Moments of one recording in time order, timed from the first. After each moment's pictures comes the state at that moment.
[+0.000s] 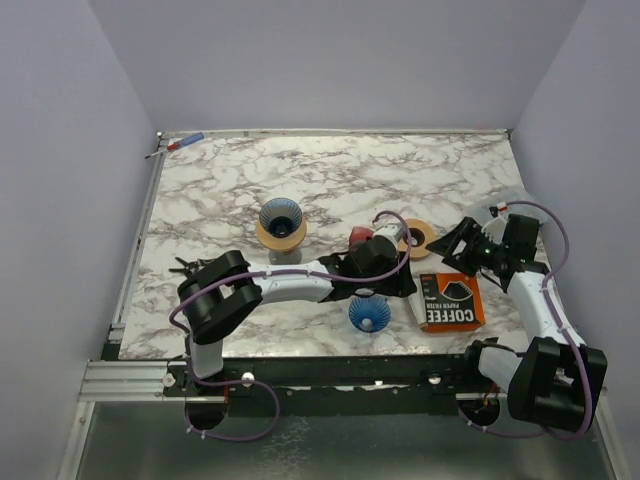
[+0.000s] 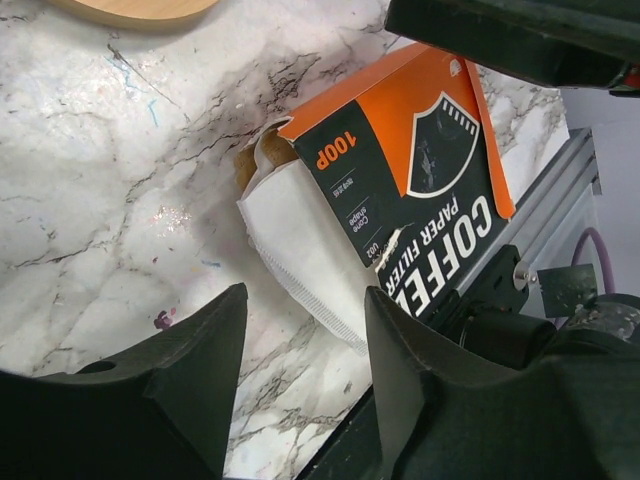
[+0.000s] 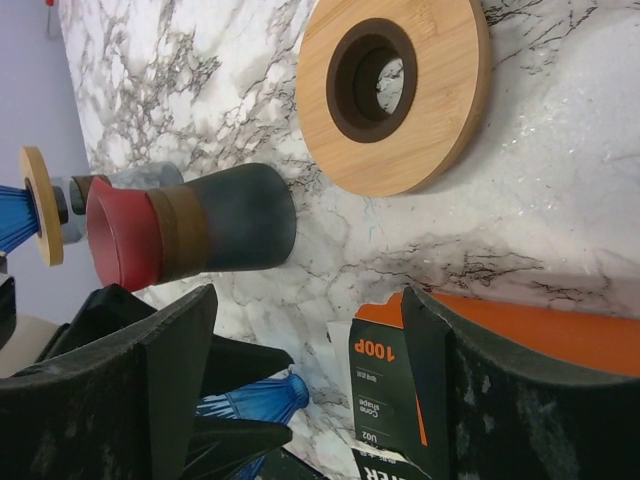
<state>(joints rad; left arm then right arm) -1.09 1.81 1.11 0.13 0.04 -0.82 -0.24 1.09 0.58 -0.29 -0.70 0.47</state>
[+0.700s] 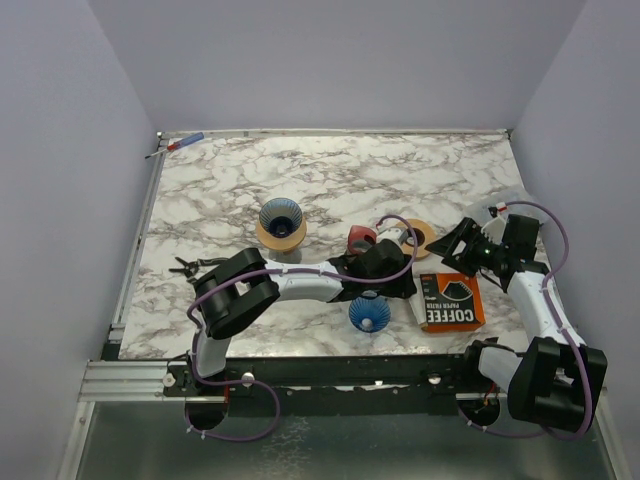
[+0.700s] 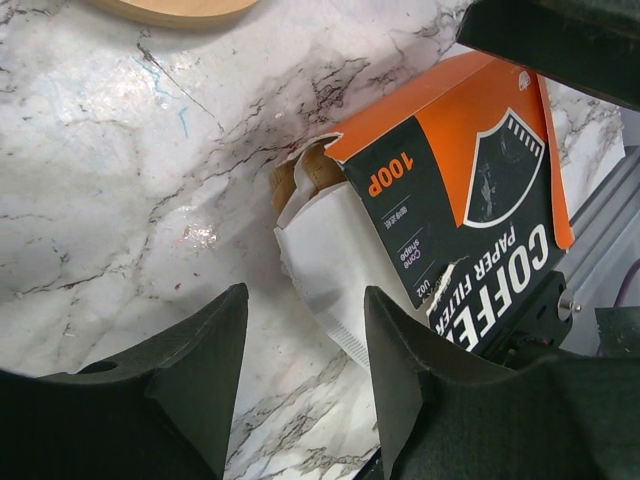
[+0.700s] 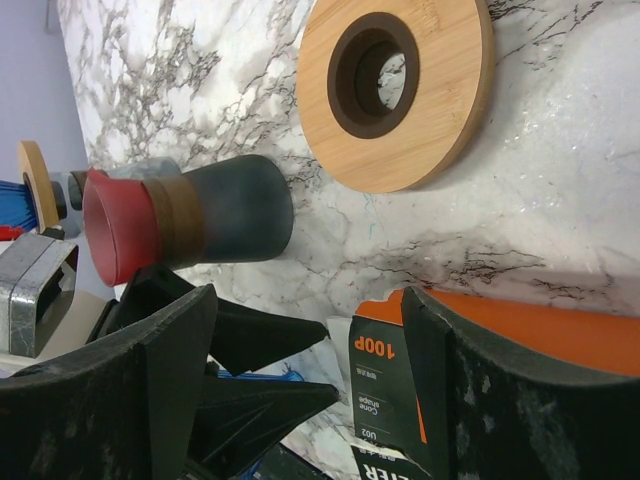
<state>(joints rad) -1.11 1.92 1.17 0.12 -0.01 -0.82 -0.24 1.08 0.58 -0.30 -0.71 0.46</state>
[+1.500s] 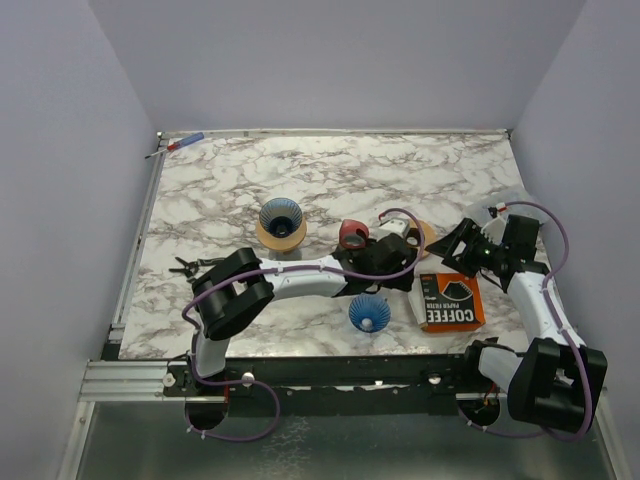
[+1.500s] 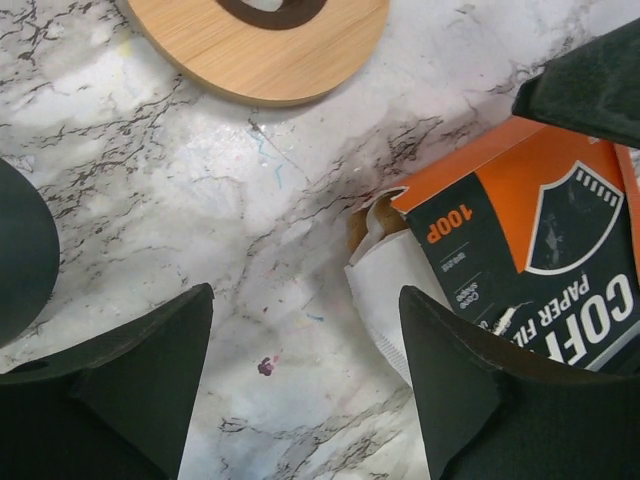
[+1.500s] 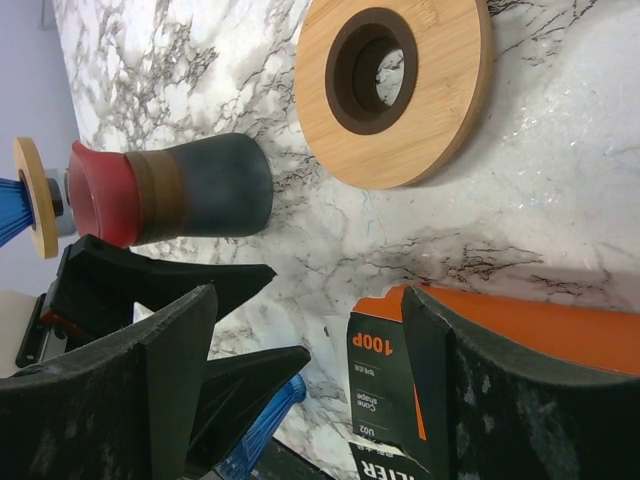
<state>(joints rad) -1.11 1.91 1.26 -0.05 -0.21 -0.68 -0.24 1.08 0.58 -0.31 -0.71 0.45</state>
